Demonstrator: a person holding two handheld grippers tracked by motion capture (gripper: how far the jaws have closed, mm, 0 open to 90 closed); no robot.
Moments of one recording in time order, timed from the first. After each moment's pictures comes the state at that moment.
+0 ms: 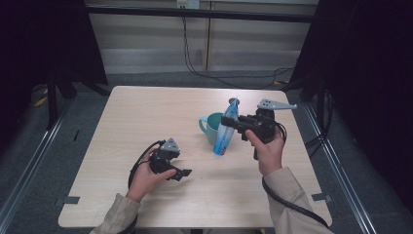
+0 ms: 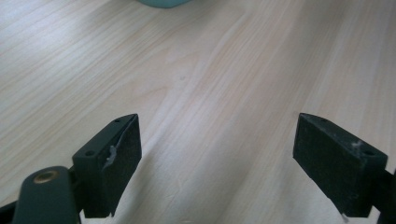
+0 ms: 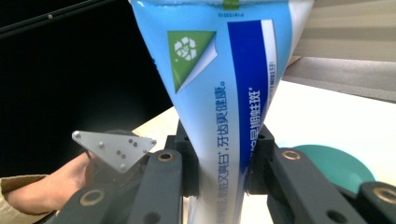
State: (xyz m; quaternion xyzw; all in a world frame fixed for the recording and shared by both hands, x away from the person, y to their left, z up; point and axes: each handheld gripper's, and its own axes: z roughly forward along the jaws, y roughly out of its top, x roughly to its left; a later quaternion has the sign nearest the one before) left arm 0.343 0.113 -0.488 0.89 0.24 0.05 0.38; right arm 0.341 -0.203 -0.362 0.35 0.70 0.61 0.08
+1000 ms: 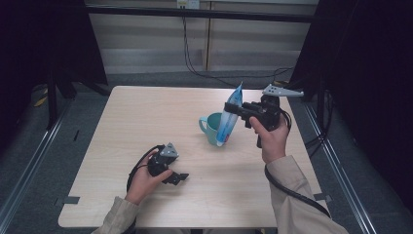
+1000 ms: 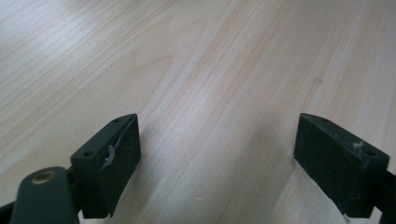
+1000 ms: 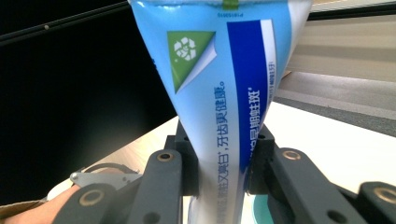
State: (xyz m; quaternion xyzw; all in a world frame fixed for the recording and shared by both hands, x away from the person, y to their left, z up) left arm 0.340 0.117 -0.504 0.90 0.23 0.06 0.37; right arm 0.356 -0.210 -0.334 0.35 0.69 0.62 0.10
